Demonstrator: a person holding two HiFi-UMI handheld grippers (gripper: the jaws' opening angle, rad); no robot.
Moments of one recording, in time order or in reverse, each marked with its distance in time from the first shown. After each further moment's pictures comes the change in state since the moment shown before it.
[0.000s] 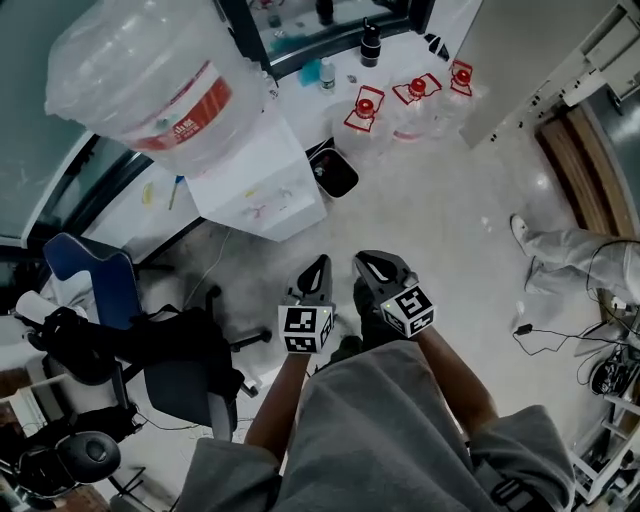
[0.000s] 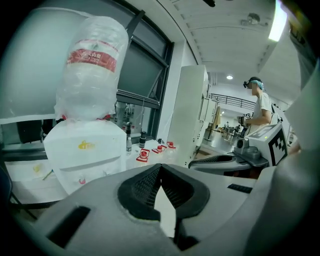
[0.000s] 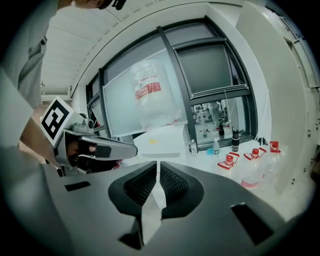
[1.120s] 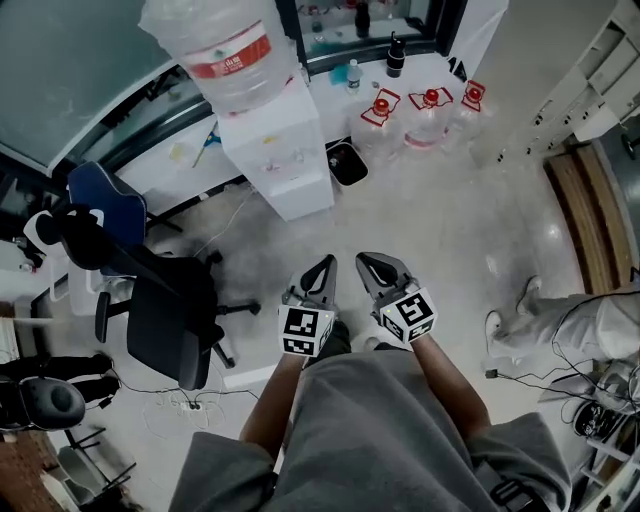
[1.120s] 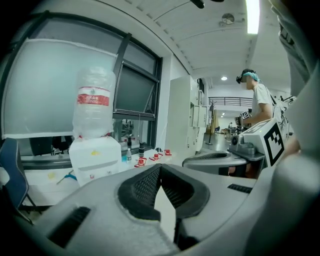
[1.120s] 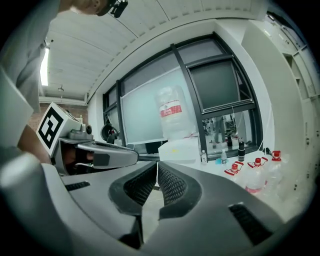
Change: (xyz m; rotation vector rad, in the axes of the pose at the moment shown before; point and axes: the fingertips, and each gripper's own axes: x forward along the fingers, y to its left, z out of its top) left arm -0.145 -0.130 -0.020 0.086 -0.134 0.081; right arm -0.150 0.108 -0.002 -0.067 -0.116 0.107
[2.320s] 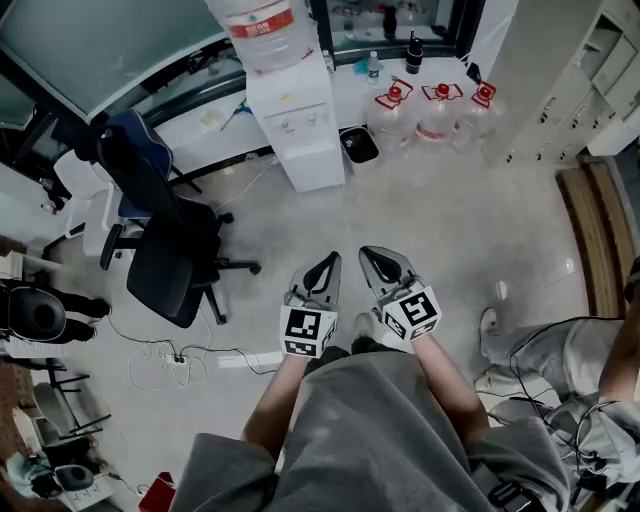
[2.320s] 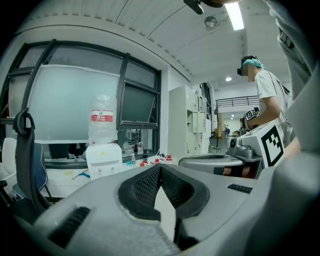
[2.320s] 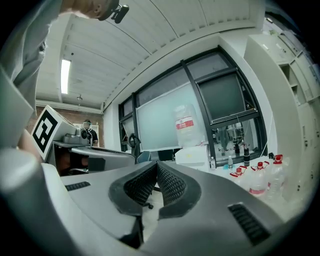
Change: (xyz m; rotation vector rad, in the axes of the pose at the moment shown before) left arm -0.133 -0.169 -0.010 0.019 -0.095 0.145; right arm -0.181 0.085 -0.009 -0.046 -0.110 0.126
